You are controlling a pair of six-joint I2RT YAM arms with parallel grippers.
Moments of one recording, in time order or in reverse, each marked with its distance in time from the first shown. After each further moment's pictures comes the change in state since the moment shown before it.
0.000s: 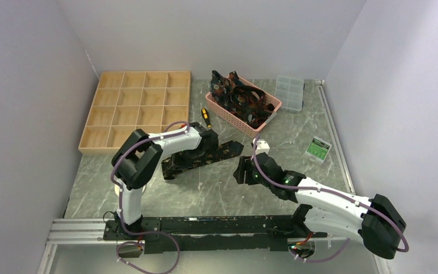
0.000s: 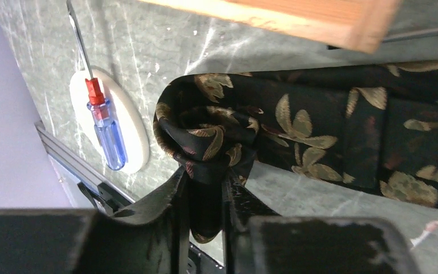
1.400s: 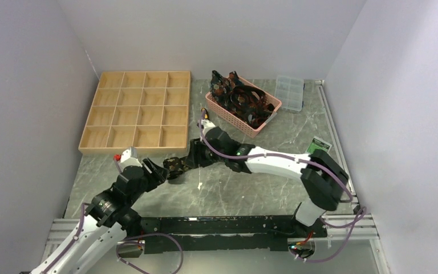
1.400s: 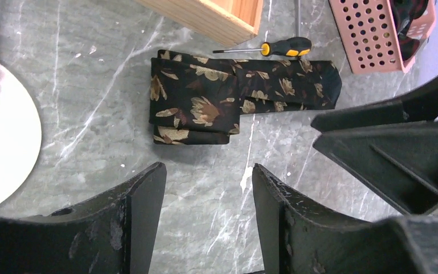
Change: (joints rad) left arm 0.166 -1.594 -0.916 0.602 0.320 -0.042; right arm 0.101 0.612 0.533 0.197 -0.317 -0.028
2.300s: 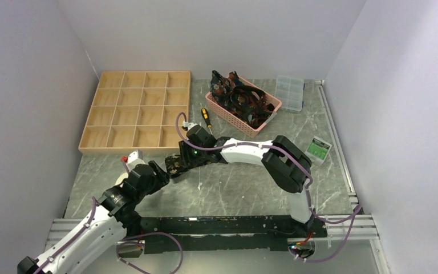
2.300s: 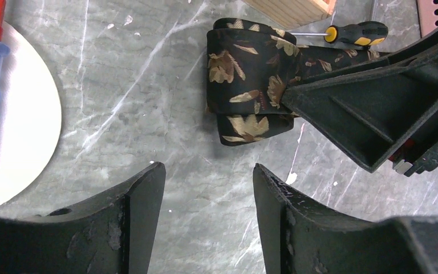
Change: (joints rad) left arm 0.002 0.120 -0.085 0.048 -0.024 -0.048; right arm -0.013 0.390 0.310 -0.129 0.009 -0.095
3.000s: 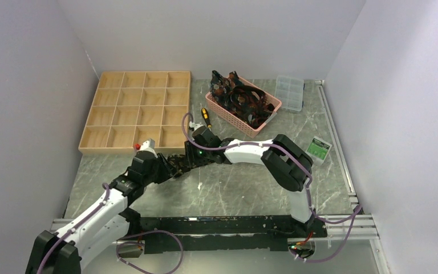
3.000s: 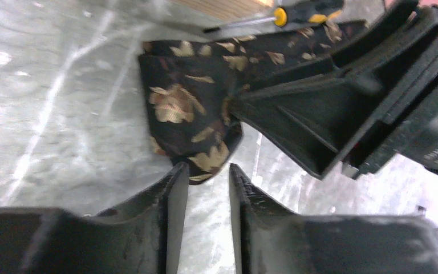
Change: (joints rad) left arm 0.171 0.305 -0.003 0.367 0.301 0.143; right arm -0.042 0.000 -0.077 0.066 -0.013 0.032
